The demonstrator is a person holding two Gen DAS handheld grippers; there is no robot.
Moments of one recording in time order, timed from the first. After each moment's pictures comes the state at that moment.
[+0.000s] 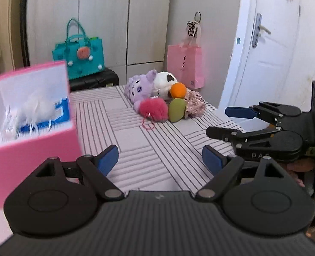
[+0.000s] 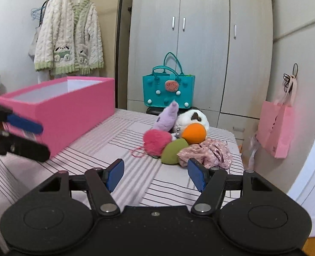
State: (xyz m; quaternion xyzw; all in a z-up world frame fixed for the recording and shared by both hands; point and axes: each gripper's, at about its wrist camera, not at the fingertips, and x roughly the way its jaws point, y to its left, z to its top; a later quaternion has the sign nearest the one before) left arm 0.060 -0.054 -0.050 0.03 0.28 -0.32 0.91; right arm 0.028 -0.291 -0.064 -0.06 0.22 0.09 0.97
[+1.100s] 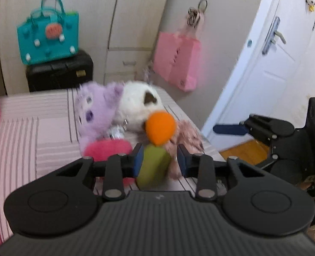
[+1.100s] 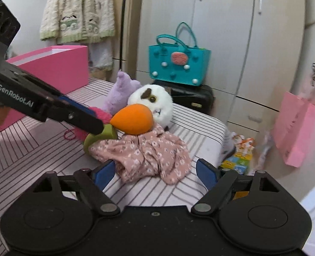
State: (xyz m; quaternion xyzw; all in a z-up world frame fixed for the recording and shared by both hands) left arm 0.204 -0.195 -0.070 -0.02 0.34 -0.34 0.87; right arm 0.150 -0.399 -0.079 -0.10 0.30 0.18 0.93
